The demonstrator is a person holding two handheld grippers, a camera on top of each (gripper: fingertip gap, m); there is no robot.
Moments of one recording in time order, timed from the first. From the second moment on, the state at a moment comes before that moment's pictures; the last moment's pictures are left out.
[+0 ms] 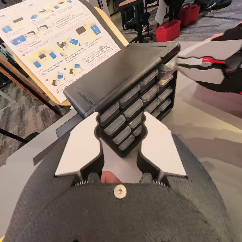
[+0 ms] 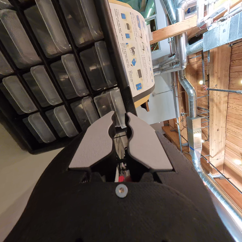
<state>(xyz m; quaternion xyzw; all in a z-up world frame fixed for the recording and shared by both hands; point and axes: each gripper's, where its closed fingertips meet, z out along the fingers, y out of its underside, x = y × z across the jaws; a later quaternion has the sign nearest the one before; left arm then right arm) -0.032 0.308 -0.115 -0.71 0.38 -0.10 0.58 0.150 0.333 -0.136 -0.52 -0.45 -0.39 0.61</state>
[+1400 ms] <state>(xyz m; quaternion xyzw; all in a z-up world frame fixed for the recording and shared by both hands) -0.017 0.334 -0.127 -0.71 0.40 -0.10 0.57 0.141 0.279 -0.142 -0.55 -0.56 -0.30 0.55</state>
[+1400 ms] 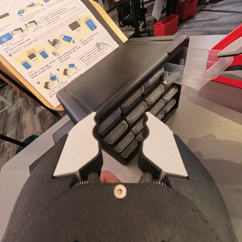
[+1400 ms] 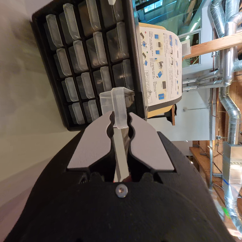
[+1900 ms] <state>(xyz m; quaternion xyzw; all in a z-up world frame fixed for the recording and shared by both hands) -0.013 0.335 -0.124 -0.71 0.39 -0.14 0.58 0.136 0.270 -0.137 -0.55 -0.59 -0.23 0.54</state>
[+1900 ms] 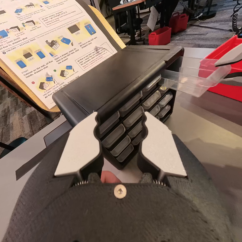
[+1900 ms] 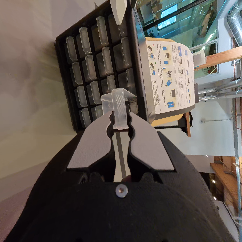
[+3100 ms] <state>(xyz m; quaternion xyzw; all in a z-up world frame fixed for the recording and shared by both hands) -0.019 0.335 -0.125 -0.71 0.39 -0.12 0.58 0.147 0.354 -0.185 -0.57 -0.46 -0.41 0.55</state>
